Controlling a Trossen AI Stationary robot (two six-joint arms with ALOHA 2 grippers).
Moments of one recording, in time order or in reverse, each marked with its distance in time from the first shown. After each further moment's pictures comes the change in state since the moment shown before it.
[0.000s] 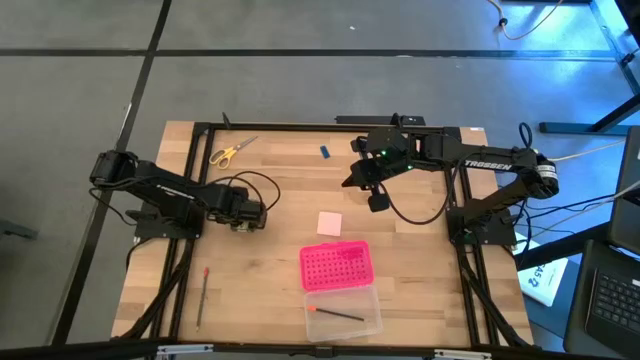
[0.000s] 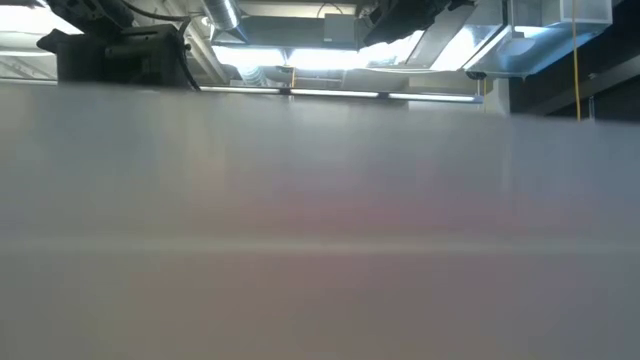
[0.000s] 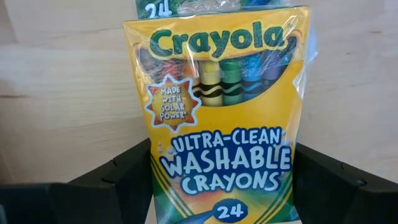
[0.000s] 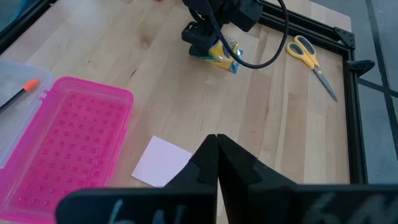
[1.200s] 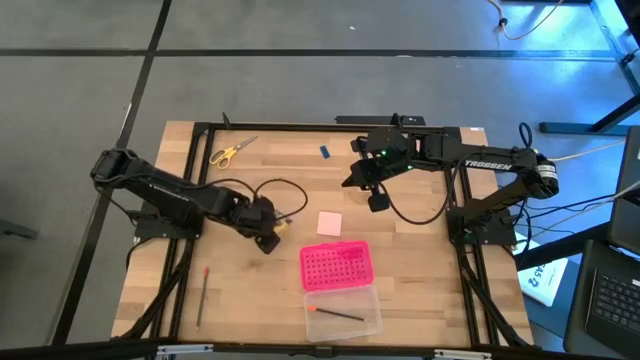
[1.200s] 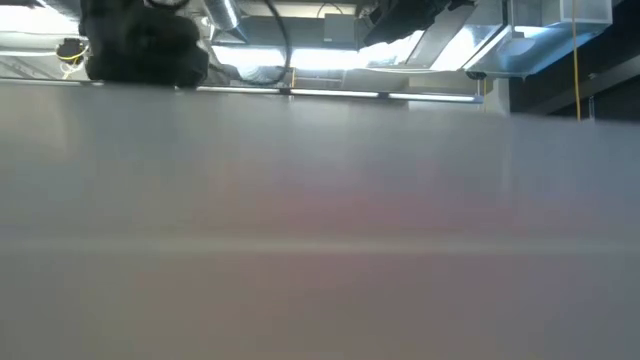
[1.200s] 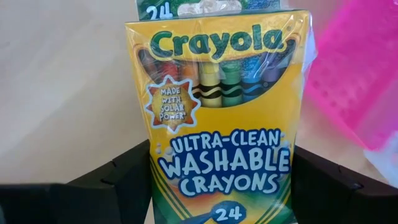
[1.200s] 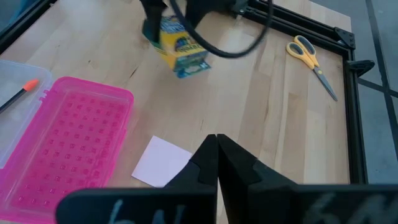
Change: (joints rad) left arm -0.164 -0.001 0.296 -0.006 0.051 0.427; right arm 0.000 0.000 0.000 0.000 0.000 0.000
